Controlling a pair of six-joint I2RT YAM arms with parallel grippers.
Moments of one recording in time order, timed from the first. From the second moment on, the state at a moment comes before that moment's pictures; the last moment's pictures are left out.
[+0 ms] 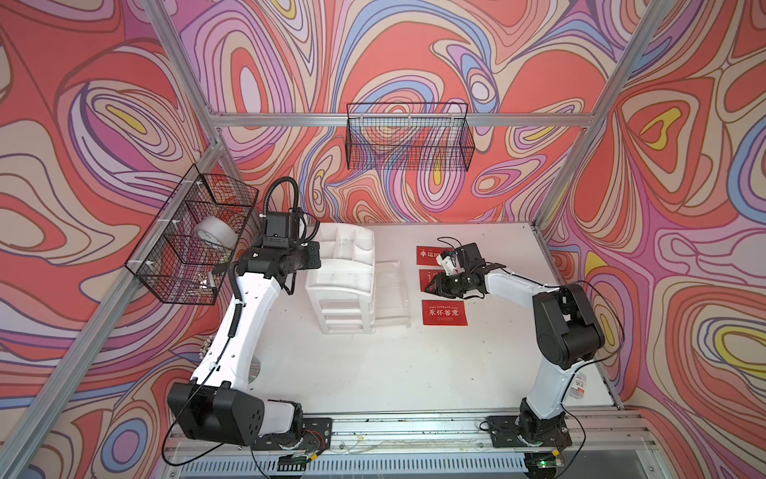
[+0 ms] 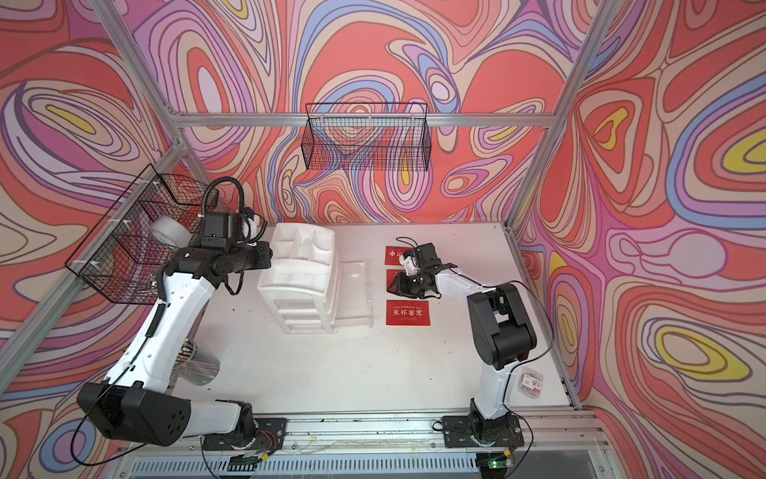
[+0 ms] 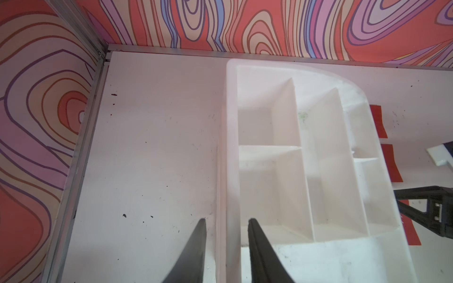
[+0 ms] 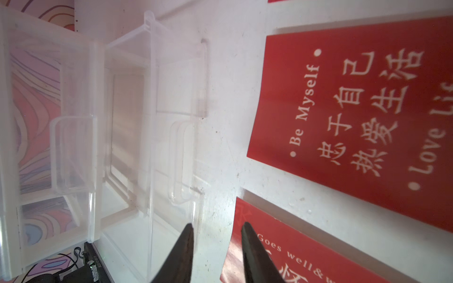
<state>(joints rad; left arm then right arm) -0.11 1.37 1.47 -0.87 -0.01 -0.17 0.31 1.87 1.20 -0.34 -0.54 0.37</state>
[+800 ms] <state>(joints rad) -0.10 1.39 1.45 -0.83 0.03 -0.19 0.41 2.07 1.37 -0.29 -0.49 0.44</state>
